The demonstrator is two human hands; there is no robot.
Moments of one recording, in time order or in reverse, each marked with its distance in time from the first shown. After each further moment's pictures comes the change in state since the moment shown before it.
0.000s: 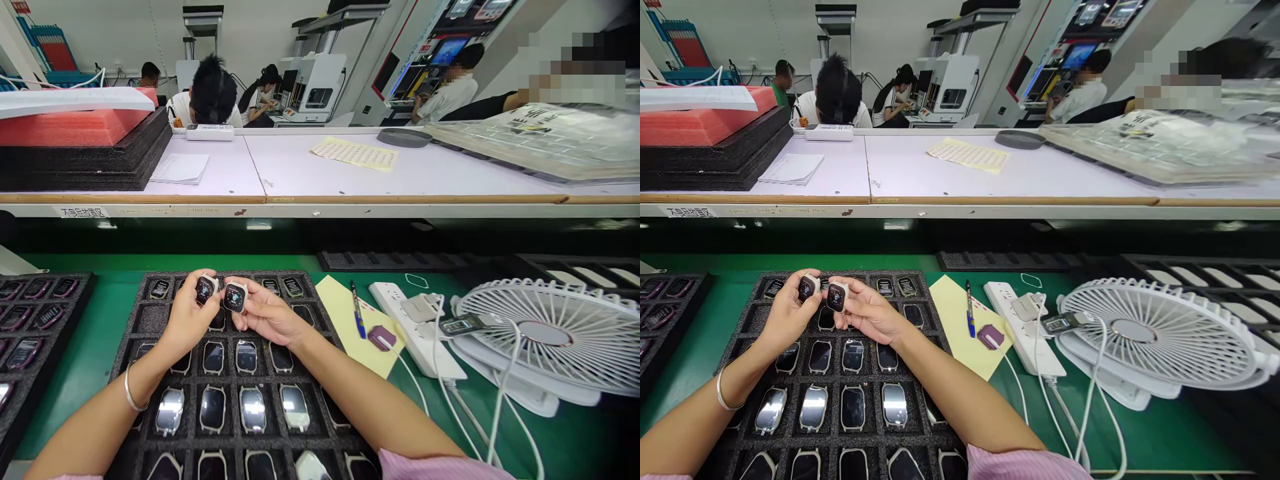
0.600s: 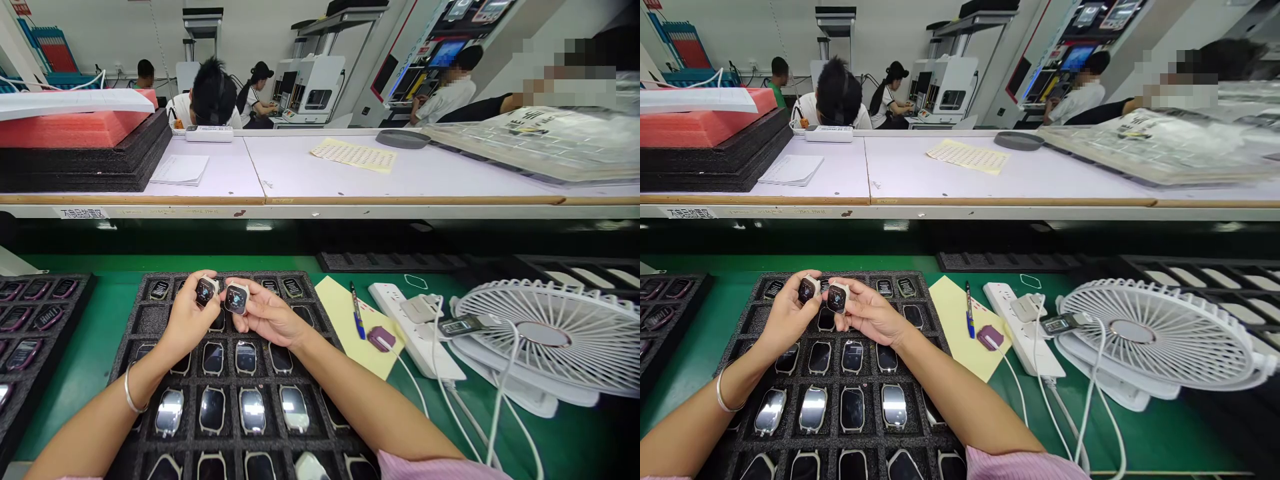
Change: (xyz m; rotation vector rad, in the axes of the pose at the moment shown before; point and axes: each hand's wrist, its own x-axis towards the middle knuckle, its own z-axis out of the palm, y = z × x) left_hand -0.001 0.001 0.001 0.000 0.003 -0.027; right_hand -0.002 -0.002 0.001 -0.037 -0.011 -0.007
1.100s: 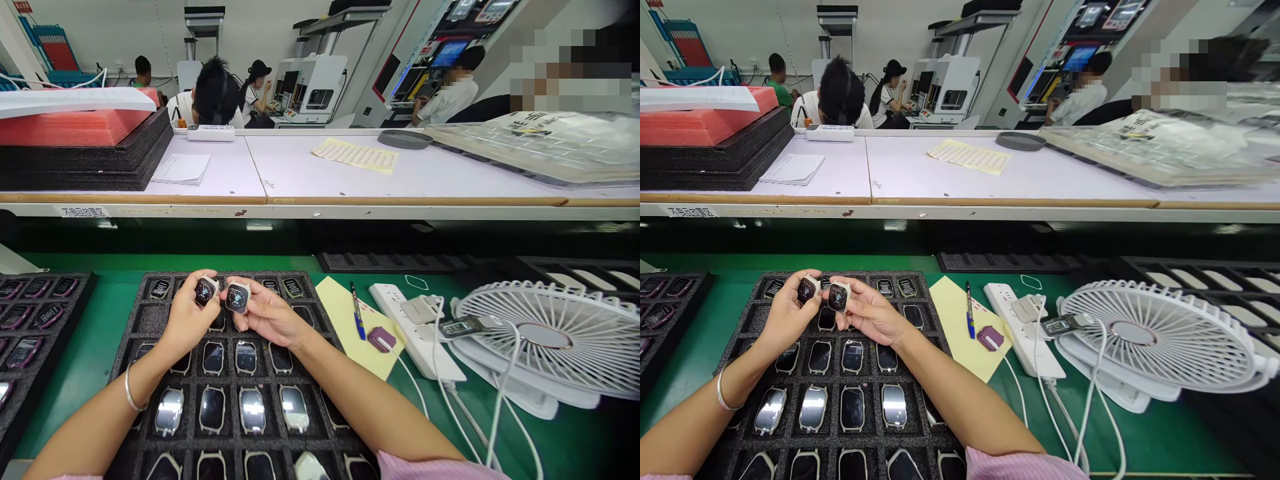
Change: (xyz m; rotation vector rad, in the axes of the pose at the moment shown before) left_hand 0.000 0.001 -0.001 0.000 0.015 -0.029; right_hand -0.001 0.000 0.002 0.011 0.015 -0.014
